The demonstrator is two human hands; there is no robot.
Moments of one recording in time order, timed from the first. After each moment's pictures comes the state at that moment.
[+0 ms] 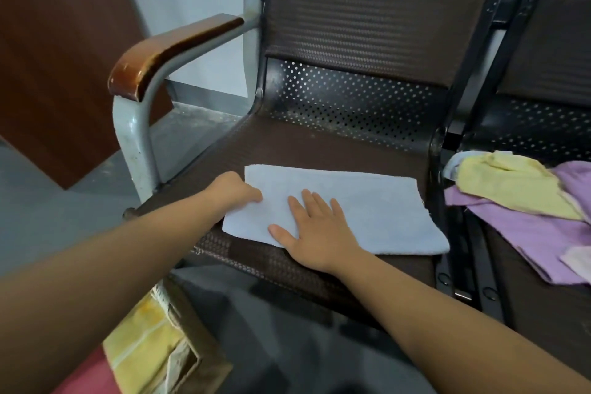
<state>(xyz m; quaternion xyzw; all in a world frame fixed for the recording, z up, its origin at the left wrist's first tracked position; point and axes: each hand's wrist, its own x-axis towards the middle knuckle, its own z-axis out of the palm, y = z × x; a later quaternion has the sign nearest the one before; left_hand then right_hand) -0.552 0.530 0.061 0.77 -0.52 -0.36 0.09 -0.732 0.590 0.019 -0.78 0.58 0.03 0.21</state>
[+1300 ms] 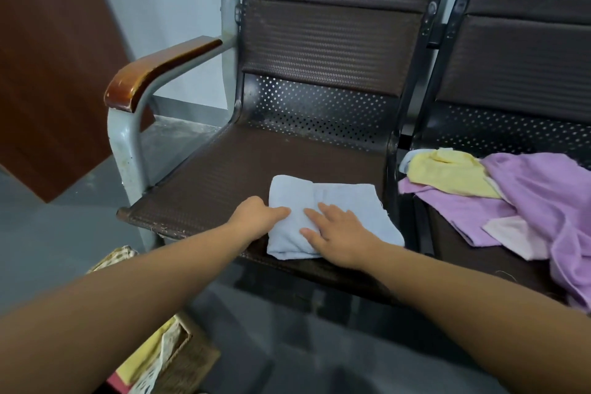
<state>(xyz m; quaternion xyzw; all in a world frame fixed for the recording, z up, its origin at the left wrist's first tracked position) -0.623 0.605 0.062 0.71 -0.57 -0.40 0.14 -0.814 0.639 0.041 -0.77 0.59 0.06 0.22</state>
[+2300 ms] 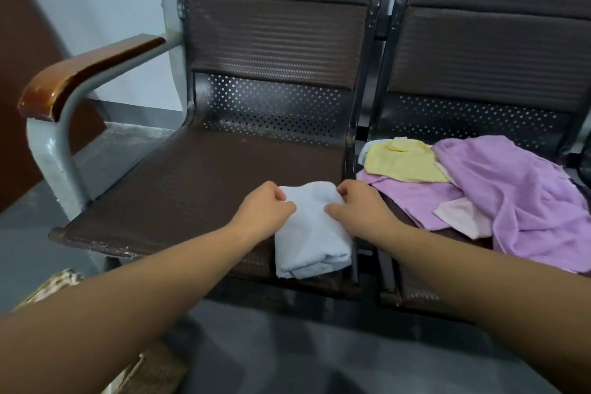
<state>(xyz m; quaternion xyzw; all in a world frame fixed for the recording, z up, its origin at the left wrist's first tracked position) -0.710 0.619 0.094 0.63 -0.64 -0.41 0.17 -0.895 0.648 0.086 -0.58 0.74 -0.22 0.27</state>
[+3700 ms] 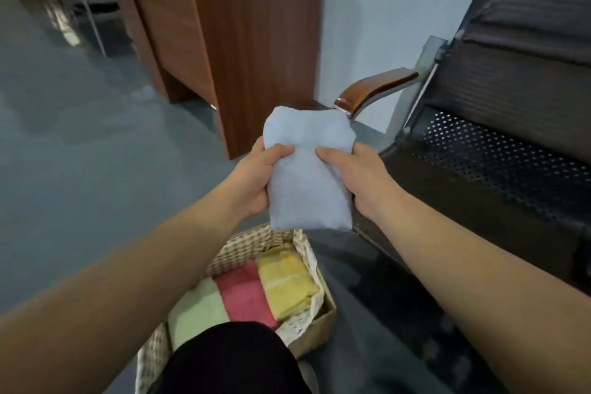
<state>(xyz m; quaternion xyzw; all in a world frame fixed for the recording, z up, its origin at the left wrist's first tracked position) -0.364 0.725 0.173 0.50 -0.28 -0.52 0.63 -0.519 0.660 0.186 -0.55 0.44 -0.35 0.62</state>
